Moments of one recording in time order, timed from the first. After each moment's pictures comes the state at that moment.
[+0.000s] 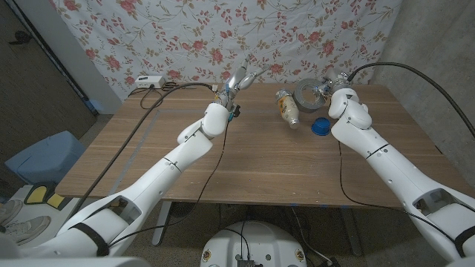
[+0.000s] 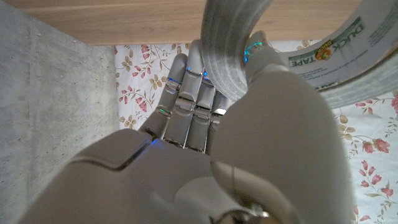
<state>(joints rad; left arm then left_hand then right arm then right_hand) 0.68 0.37 0.58 -1.63 0.26 0.01 0.26 0.15 -0.06 0.34 -0.11 0.23 -0.17 -0.01 0.19 0.18 -0.18 0.18 0.20 0.25 -0.17 0.21 0.19 0.19 -0.17 0.21 0.53 0.19 -0.64 -0.56 -0.48 -1.73 -0.67 -0.74 0.10 1.22 -0.09 0.29 -0.14 0.18 0.95 0.09 0.34 0.32 1.01 0.08 0.45 0.61 1.03 -0.04 0.55 1.15 0.47 -0.05 1.32 0.17</state>
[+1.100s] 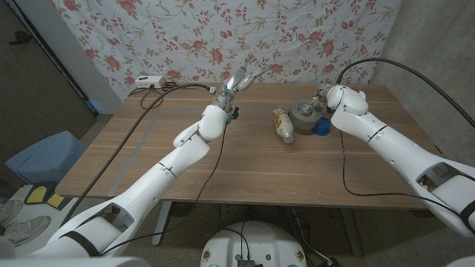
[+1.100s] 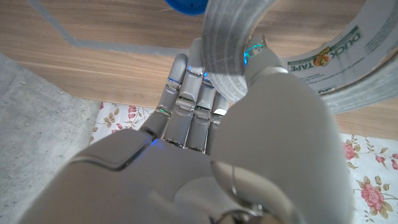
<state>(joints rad) 0.73 0.40 0.57 -1.72 0.26 0.03 0.26 0.15 -0.06 0.33 -0.10 0.23 -0.17 0.01 0.20 0.18 -0.18 0.19 0.21 0.24 -0.17 0.21 0.19 0.19 -0.17 0.21 0.52 0.19 -0.48 -0.63 -0.66 -1.61 -0.64 -0.76 0.44 1.20 -0.07 0.29 -0.14 0.18 0.91 0.05 0.30 0.34 0.97 0.04 0.41 0.63 1.03 -0.04 0.50 1.12 0.44 -0.05 1.30 0.17</state>
